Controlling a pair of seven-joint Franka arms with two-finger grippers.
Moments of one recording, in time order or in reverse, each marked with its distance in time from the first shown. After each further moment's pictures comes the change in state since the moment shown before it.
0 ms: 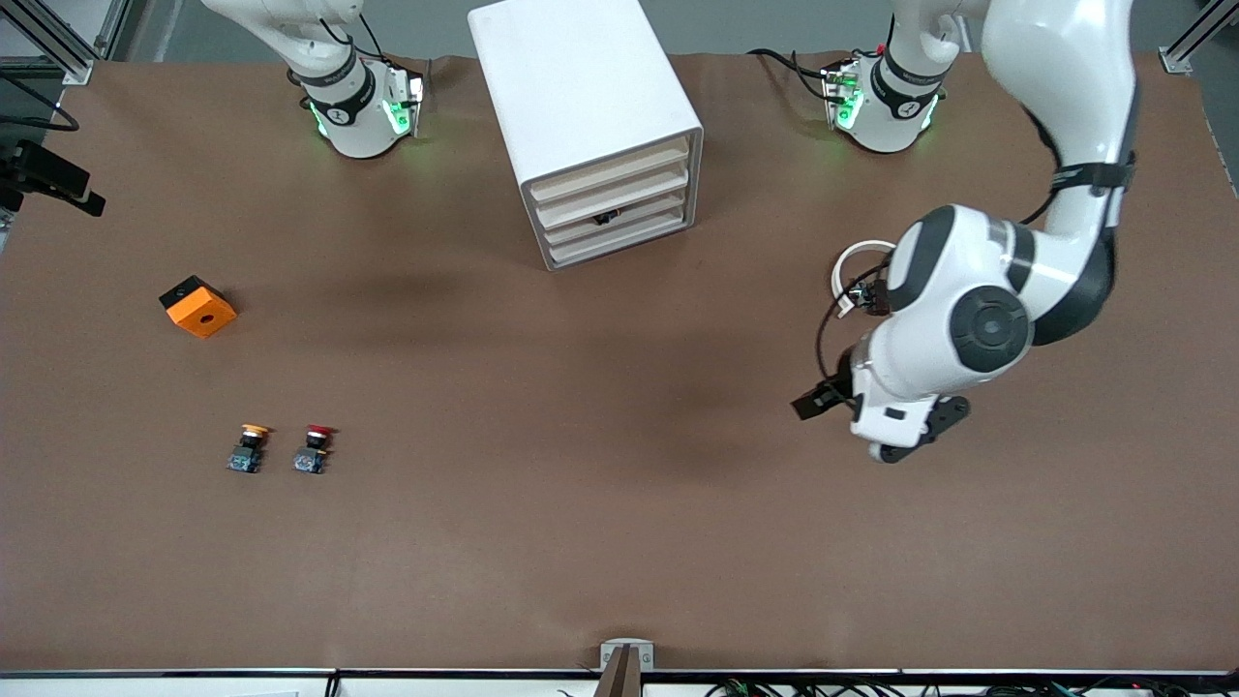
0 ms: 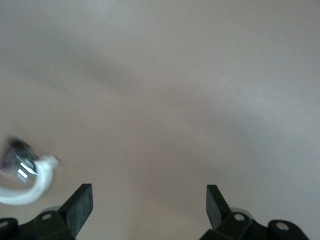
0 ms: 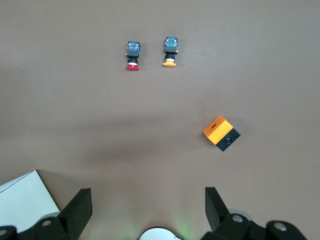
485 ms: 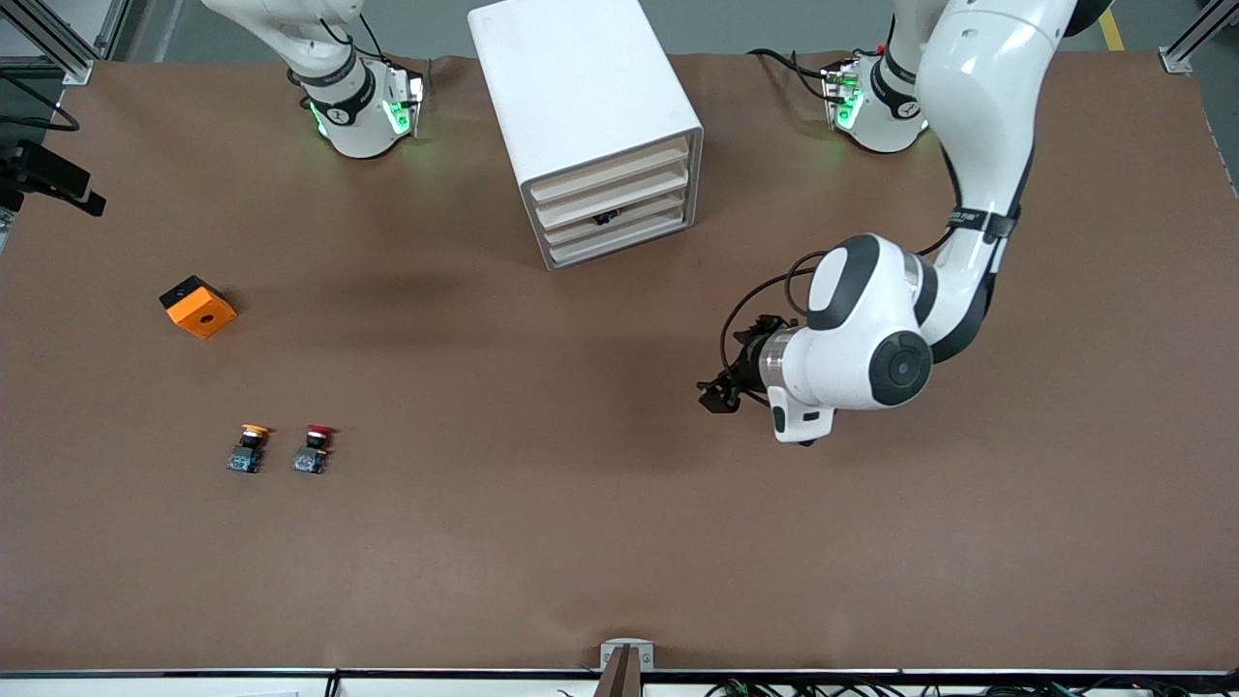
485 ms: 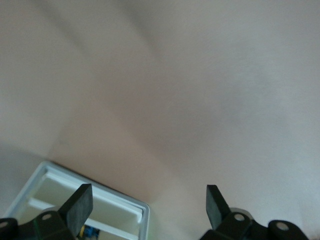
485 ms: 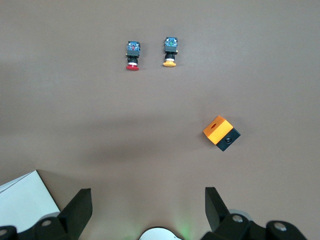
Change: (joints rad) left arm -0.078 0.126 0.000 0.044 -0.323 -0.016 -0.346; right arm 0.000 0.000 0.000 0.000 0.000 0.000 0.001
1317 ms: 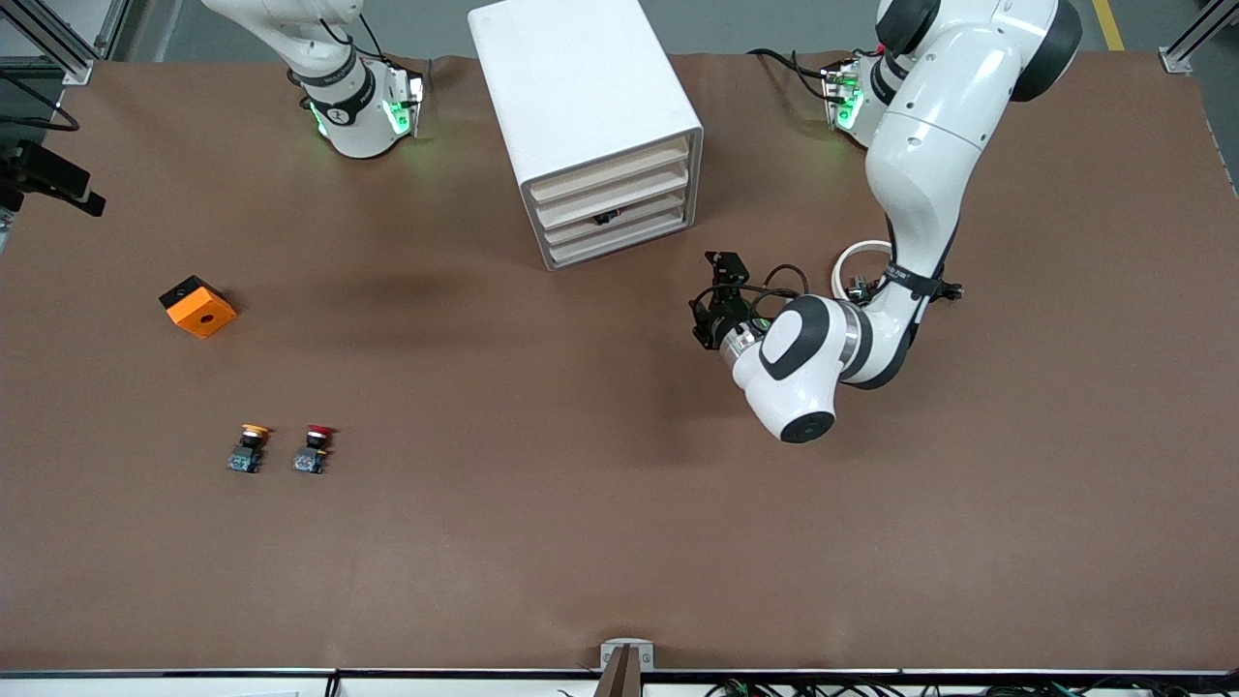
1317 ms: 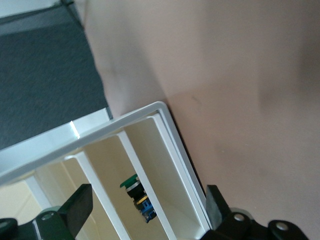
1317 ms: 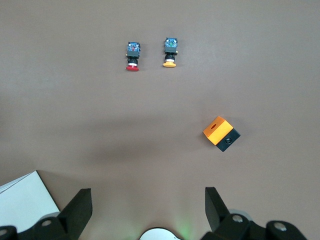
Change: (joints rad) left arm -0.017 0.204 0.000 0.007 -0.193 -0.445 -0.543; right arm 0.000 -0.001 0.000 0.003 0.000 0.003 0.000
